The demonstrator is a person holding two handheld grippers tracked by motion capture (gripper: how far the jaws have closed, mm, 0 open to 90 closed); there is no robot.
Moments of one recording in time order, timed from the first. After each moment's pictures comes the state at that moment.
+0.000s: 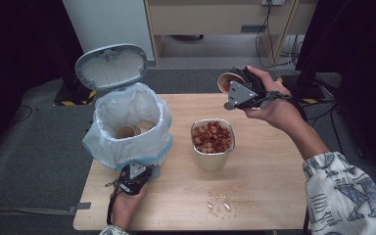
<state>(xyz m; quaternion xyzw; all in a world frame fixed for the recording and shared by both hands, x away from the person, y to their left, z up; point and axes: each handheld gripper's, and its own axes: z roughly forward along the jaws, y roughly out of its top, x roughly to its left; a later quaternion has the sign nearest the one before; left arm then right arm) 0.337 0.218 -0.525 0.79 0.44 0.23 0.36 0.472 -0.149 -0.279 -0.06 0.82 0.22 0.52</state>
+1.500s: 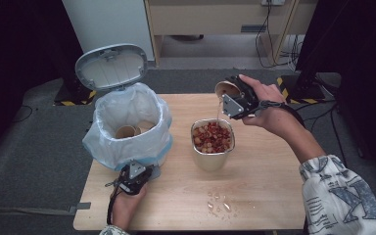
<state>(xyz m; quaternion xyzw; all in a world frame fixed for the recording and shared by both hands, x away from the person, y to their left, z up) 0.337 0.218 -0.525 0.79 0.44 0.23 0.36 0.465 -0.138 -0.300 -0.12 0.81 0.15 0.55</state>
